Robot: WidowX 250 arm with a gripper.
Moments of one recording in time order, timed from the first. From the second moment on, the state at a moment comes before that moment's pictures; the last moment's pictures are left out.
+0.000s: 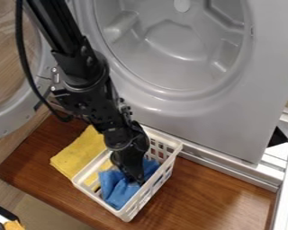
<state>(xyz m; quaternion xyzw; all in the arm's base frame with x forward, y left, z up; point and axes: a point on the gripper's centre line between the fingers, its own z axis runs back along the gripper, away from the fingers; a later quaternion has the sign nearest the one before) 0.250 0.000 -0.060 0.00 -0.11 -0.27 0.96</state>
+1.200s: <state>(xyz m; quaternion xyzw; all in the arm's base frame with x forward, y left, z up) 0.295 0.021 0.061 0.02 -0.26 -0.24 0.94</state>
